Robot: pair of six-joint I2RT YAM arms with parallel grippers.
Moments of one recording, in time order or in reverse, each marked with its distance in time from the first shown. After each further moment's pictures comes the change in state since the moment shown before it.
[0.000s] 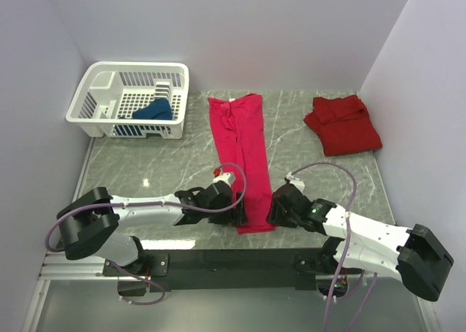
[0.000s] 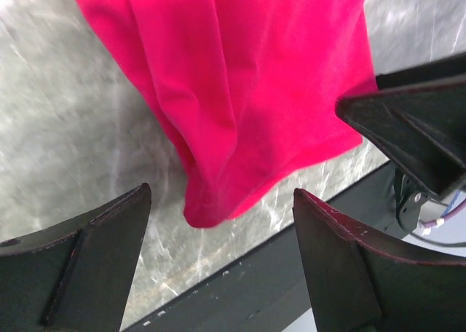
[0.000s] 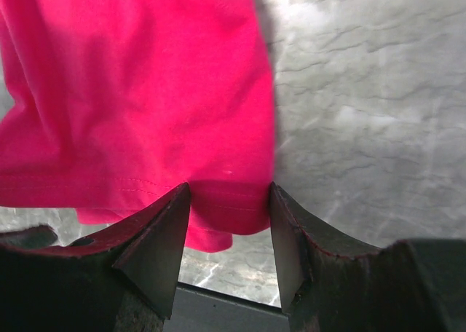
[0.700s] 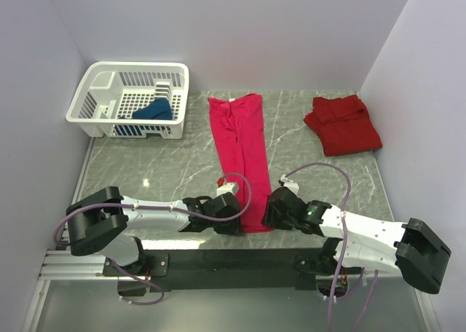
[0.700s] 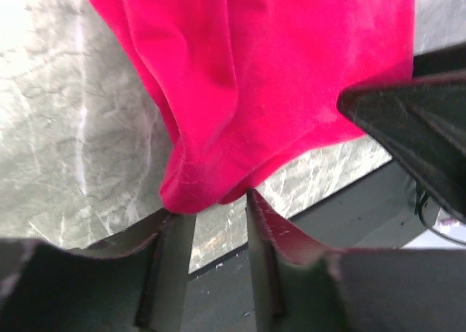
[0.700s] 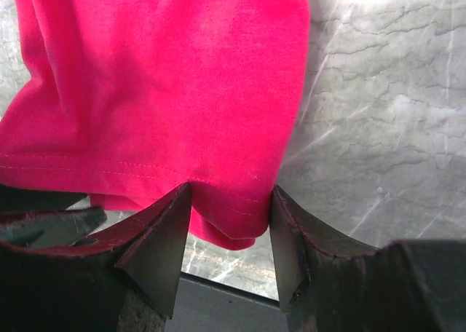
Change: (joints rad) left arm -0.114 0.060 -0.002 -0.014 -0.047 -0.108; right arm 0.087 0.048 0.004 0.050 0.004 0.038
